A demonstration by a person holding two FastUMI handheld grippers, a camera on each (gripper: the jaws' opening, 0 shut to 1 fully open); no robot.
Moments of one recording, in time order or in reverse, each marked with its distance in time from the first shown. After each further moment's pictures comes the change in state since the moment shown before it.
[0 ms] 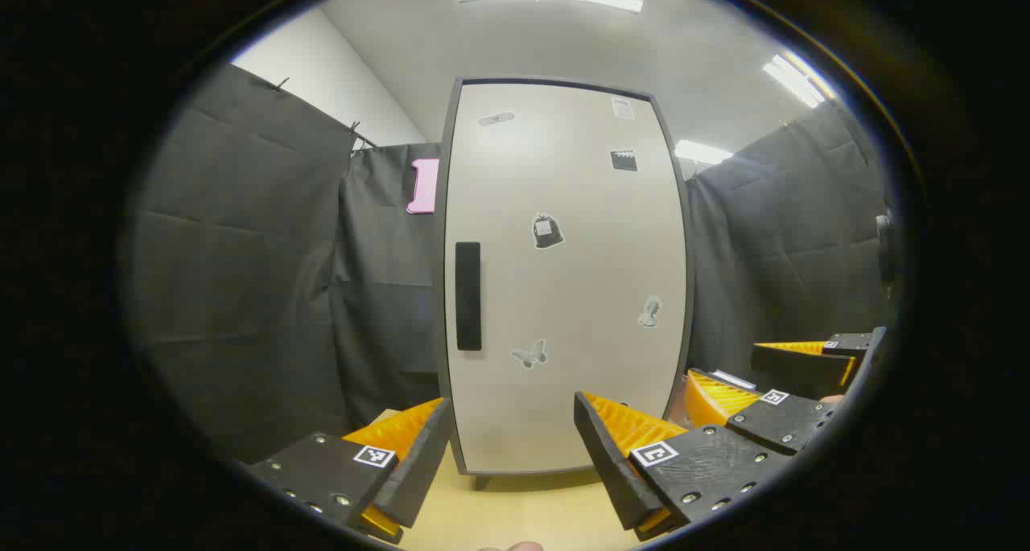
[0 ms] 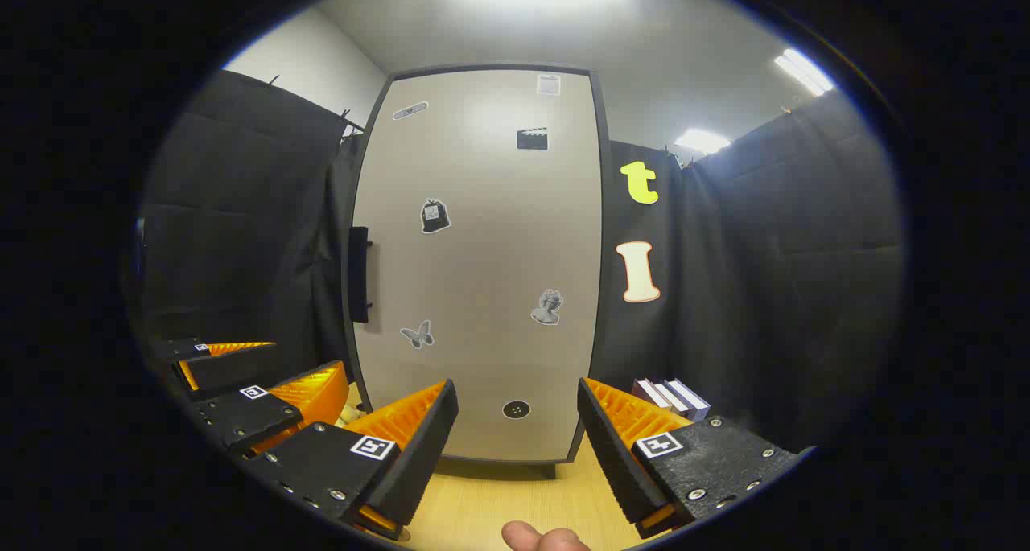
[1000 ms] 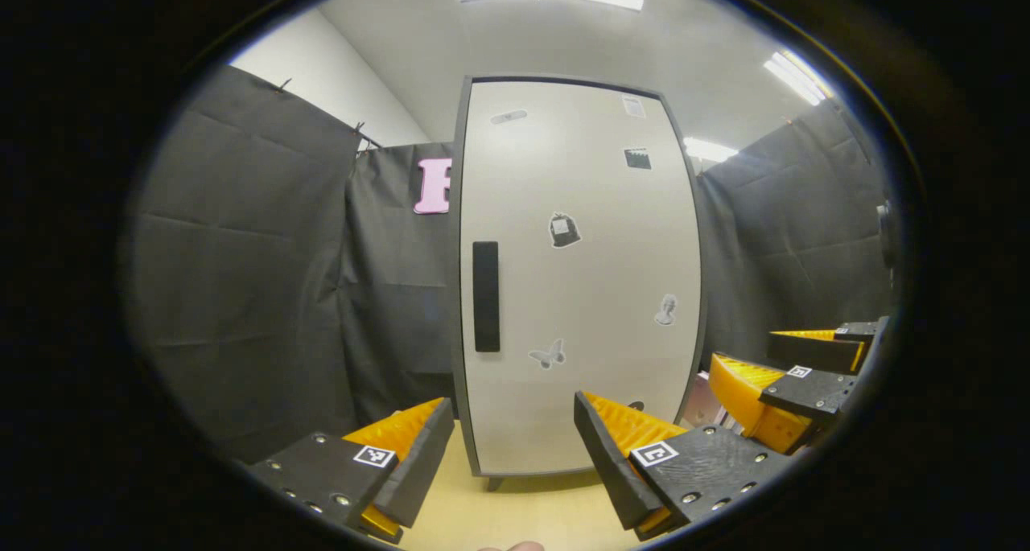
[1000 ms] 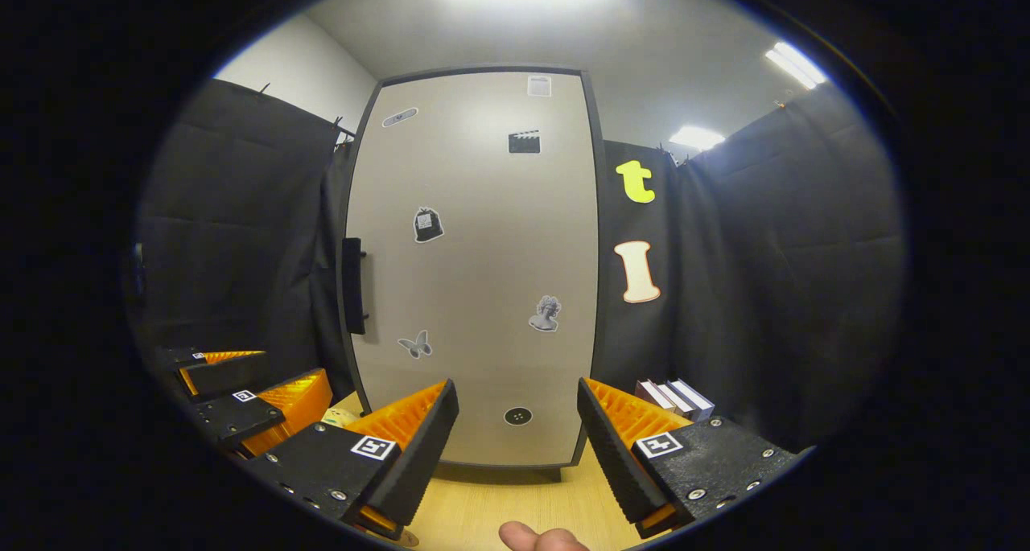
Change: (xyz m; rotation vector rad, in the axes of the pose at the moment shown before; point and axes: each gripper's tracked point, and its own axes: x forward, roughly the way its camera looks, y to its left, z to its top) left arm 0.006 0.021 0.000 0.017 0.006 0.013; right arm 0.008 0.001 0.005 0.034 -0.003 0.006
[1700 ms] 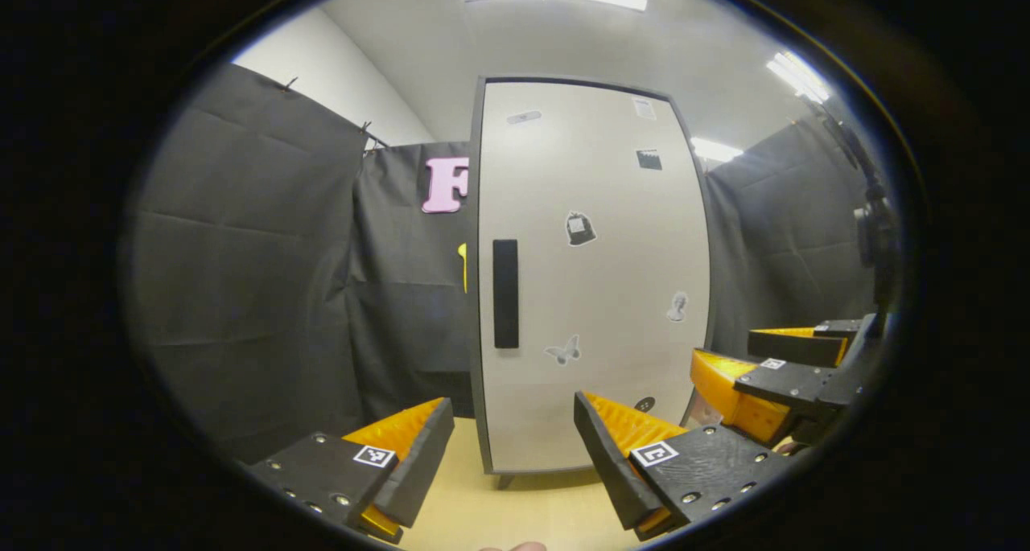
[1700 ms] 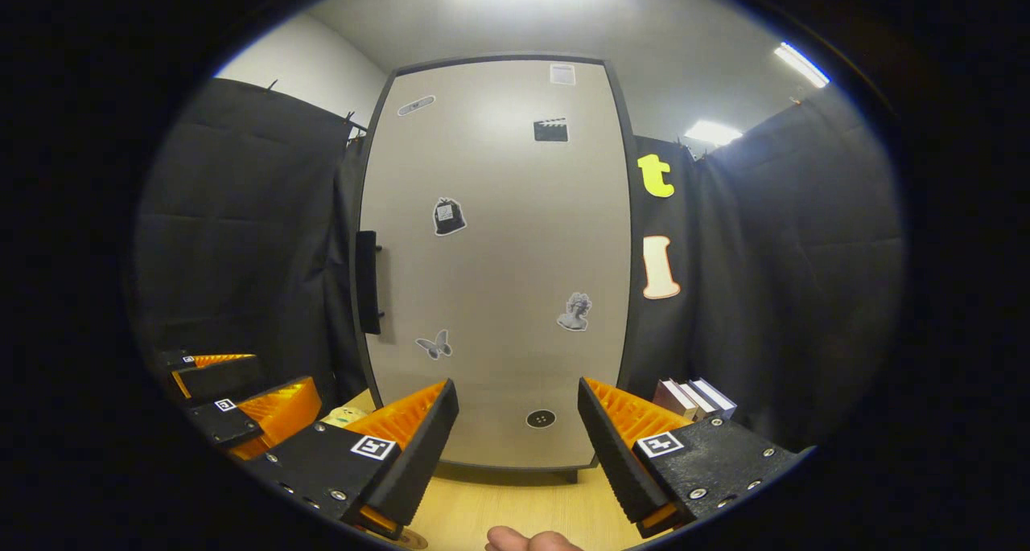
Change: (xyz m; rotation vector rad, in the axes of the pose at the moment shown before) left arm -0.017 0.032 -0.008 -0.009 0.008 0.022; right arm 0.023 0.033 0.004 -0.009 0.014 0.067
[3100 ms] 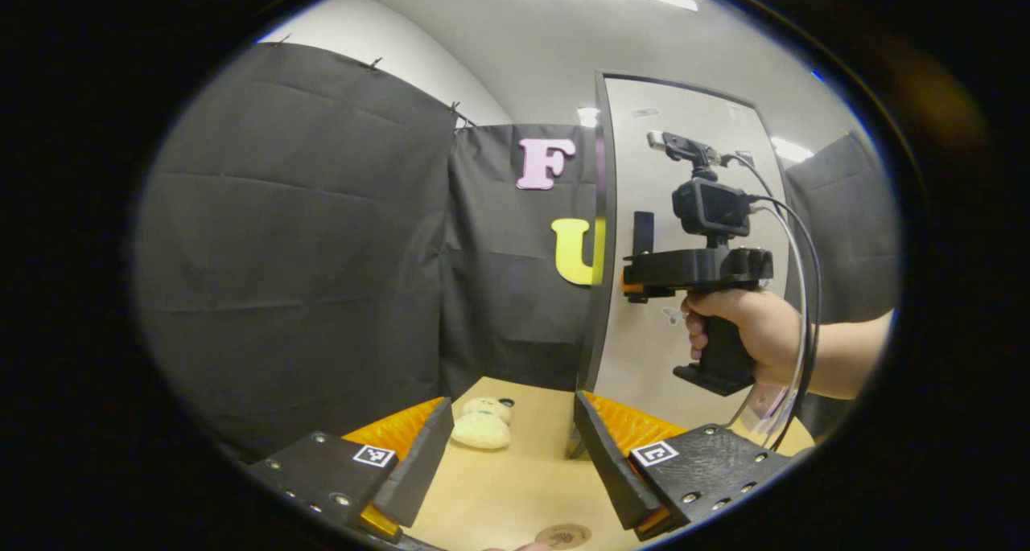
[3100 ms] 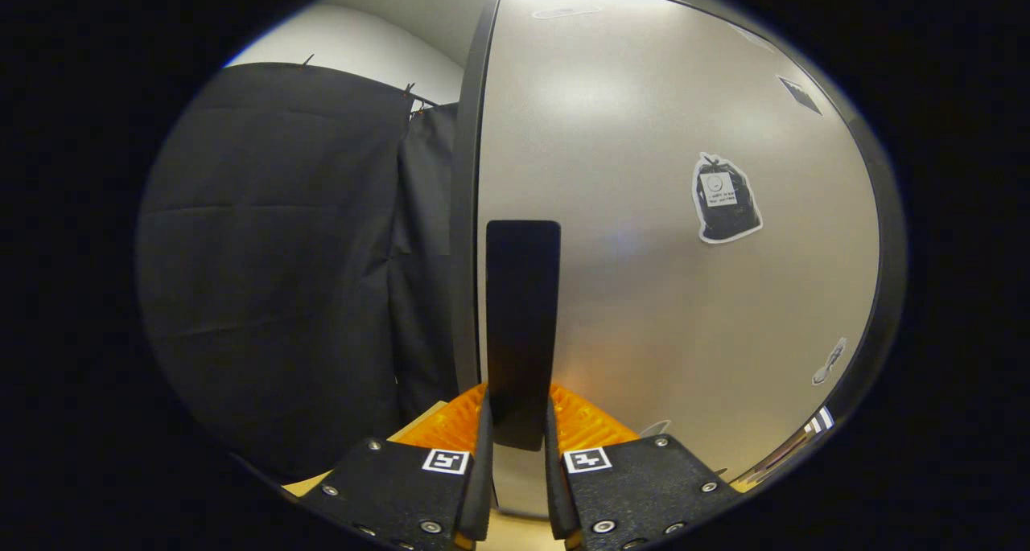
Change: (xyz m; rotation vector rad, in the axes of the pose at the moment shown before) left arm -0.086 0.140 -0.052 -0.071 0.087 0.271; right arm 0.163 0.187 0.021 -0.024 0.086 0.249
